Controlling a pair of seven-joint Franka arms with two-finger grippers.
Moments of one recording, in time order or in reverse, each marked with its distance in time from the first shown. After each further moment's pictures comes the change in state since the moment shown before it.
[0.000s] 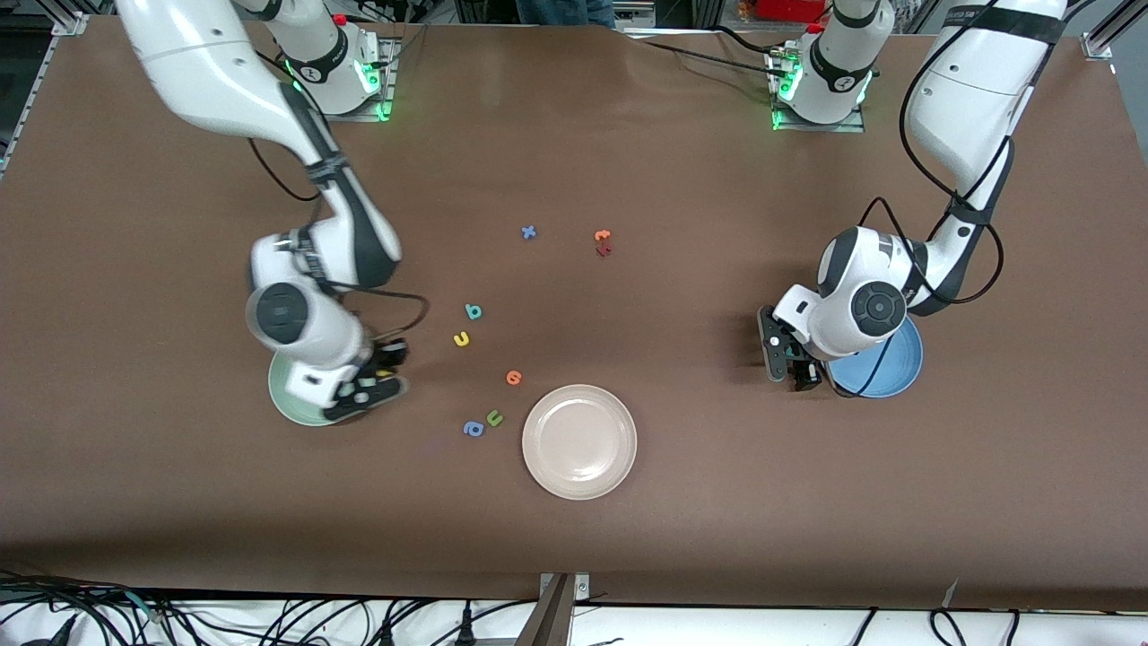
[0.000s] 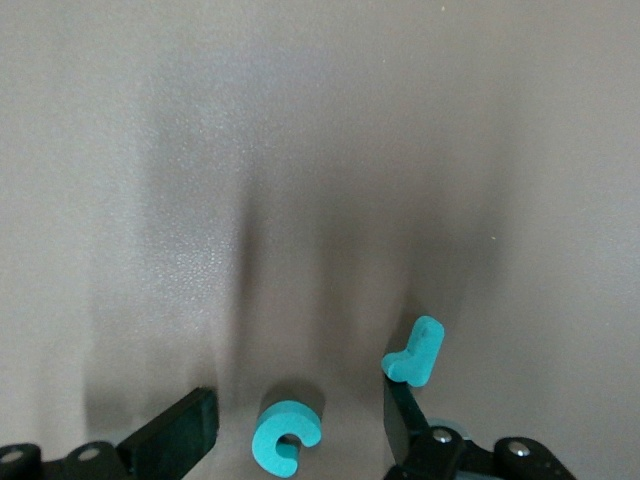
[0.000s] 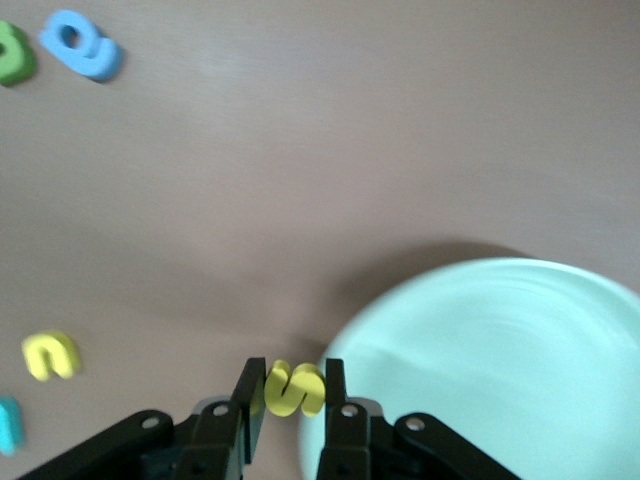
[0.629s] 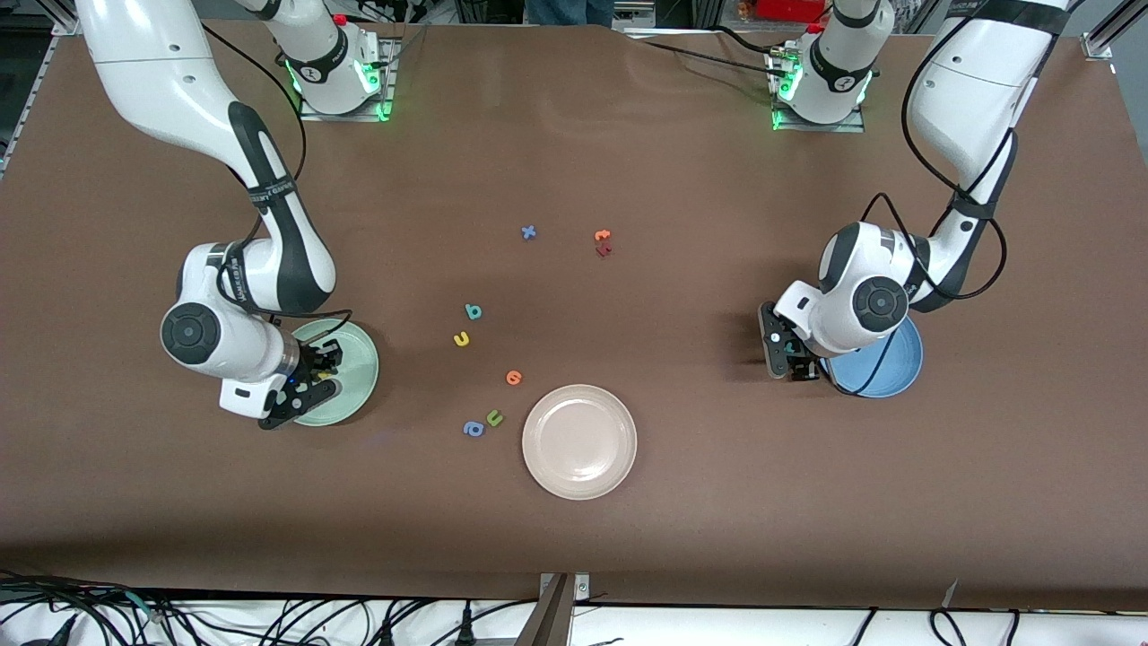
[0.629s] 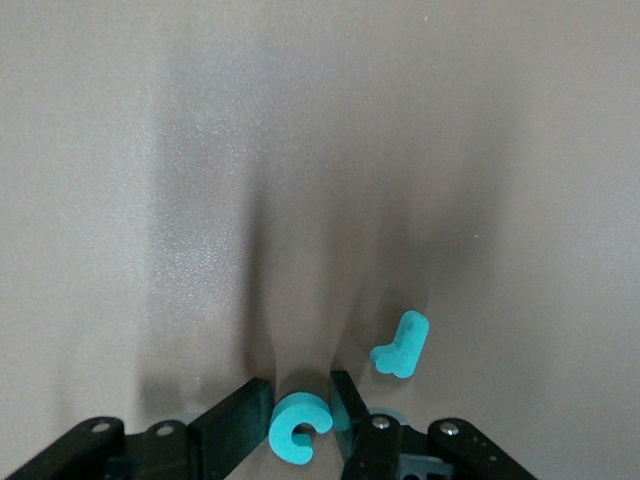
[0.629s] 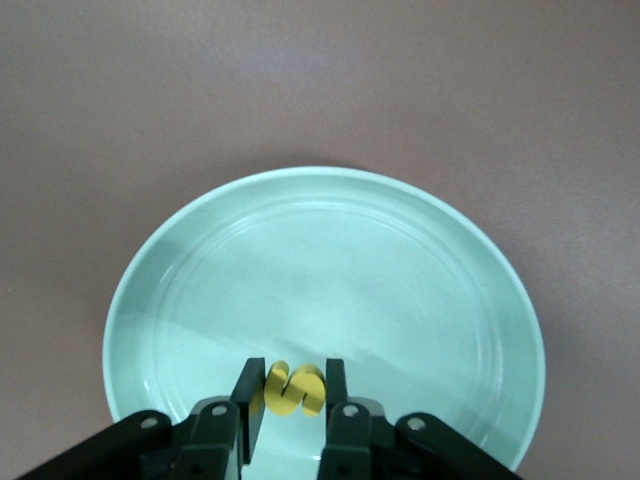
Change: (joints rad) left arm 0.000 -0.021 -0.002 -0.014 0.000 -0.007 0.001; right arm -0.029 0.036 -0.089 -0.022 0.051 -0.006 -0.239
